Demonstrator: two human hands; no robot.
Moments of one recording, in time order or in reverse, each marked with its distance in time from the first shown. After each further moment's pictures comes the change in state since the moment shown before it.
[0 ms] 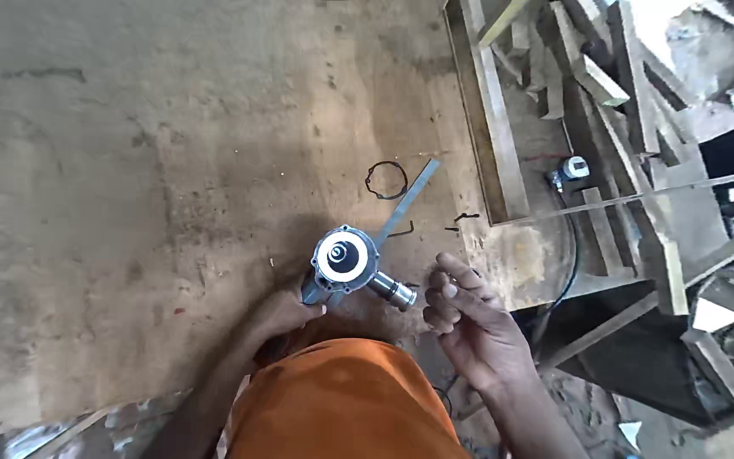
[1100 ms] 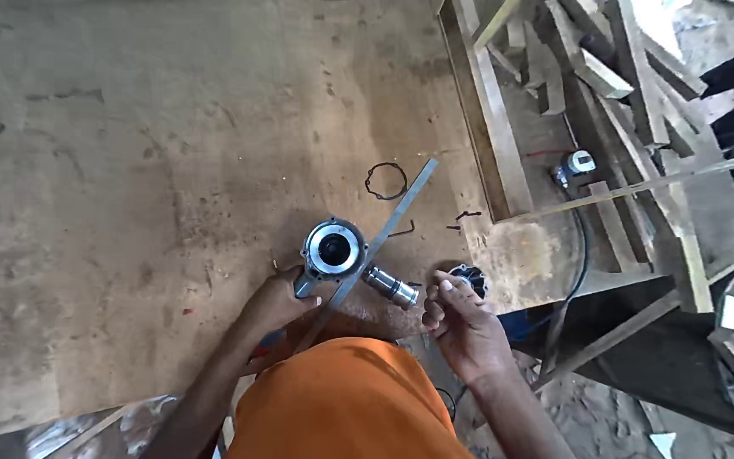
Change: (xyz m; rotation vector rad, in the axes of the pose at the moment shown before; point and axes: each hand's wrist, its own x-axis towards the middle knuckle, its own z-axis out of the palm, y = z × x) left_hand 0.004 -0.011 -0.004 0.090 0.157 0.122; right_hand -0.005 0.022 -0.033 -0.090 0.238 0.041
